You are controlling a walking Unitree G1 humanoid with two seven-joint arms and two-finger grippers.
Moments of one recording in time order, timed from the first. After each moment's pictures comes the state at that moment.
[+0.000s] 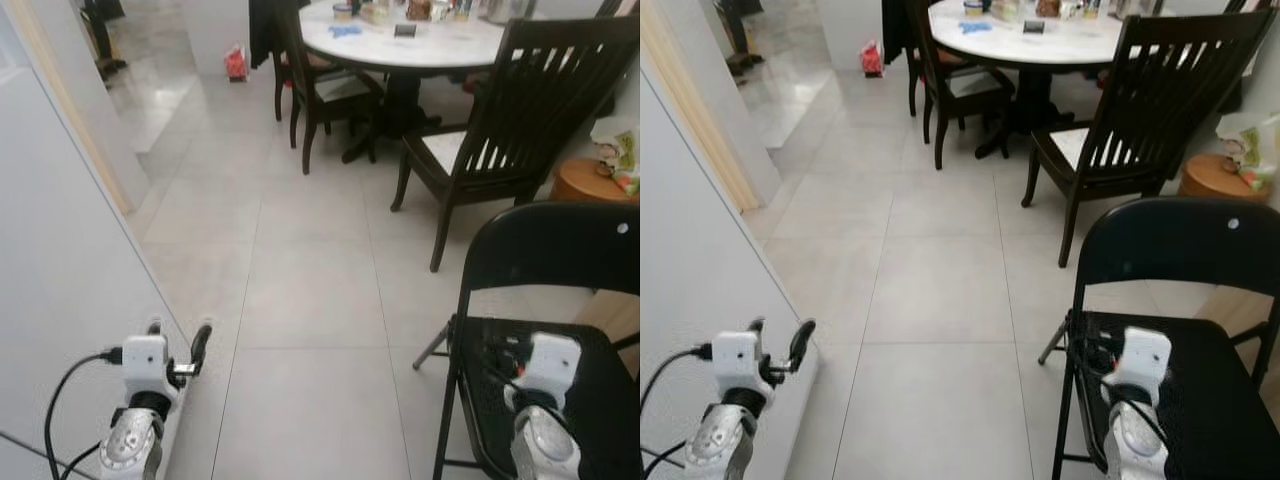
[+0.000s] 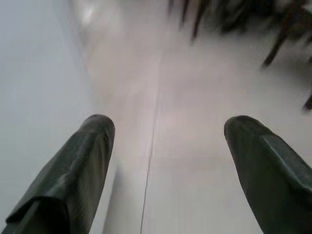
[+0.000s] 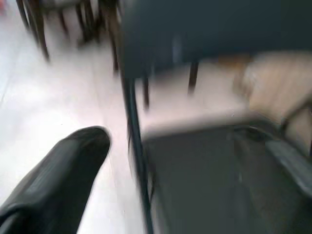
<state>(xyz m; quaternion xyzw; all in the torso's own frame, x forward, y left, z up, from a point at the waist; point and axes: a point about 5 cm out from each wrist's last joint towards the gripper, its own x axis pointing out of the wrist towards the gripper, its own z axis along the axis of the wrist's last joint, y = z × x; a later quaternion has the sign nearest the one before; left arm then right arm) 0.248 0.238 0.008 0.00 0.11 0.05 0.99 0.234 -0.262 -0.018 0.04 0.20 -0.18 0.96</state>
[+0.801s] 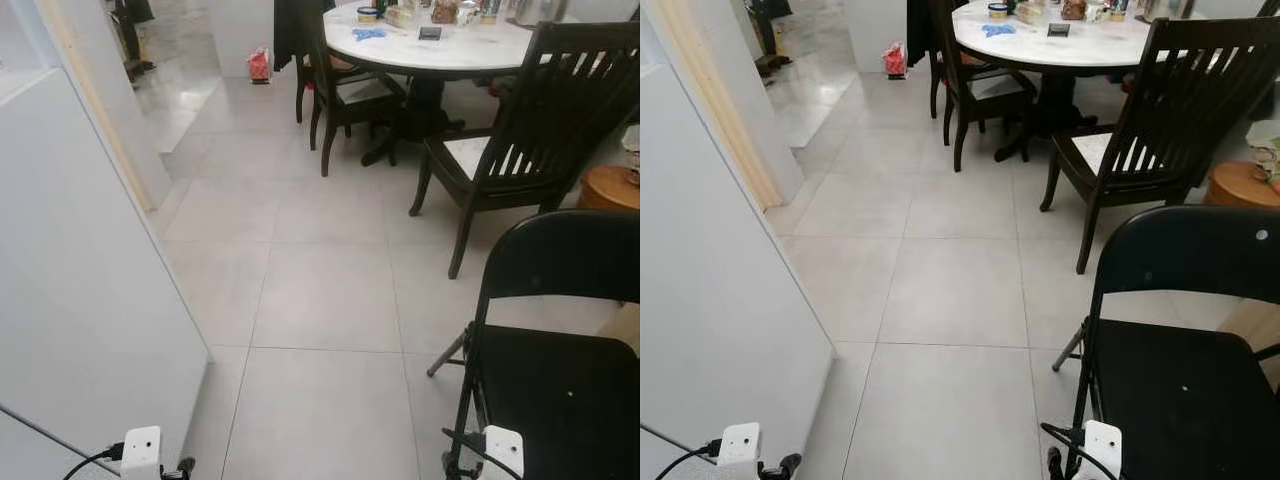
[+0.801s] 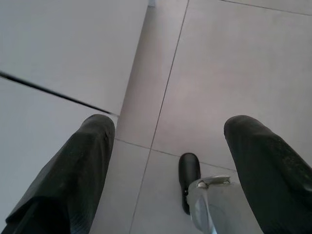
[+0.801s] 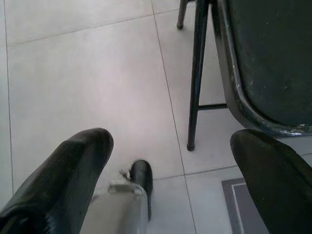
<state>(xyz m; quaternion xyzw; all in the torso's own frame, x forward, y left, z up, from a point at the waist) 0.180 0.244 -0.070 -0.01 0.40 0.09 0.91 0.158 -0.225 -0.088 0.08 0.45 -0.10 0.89</state>
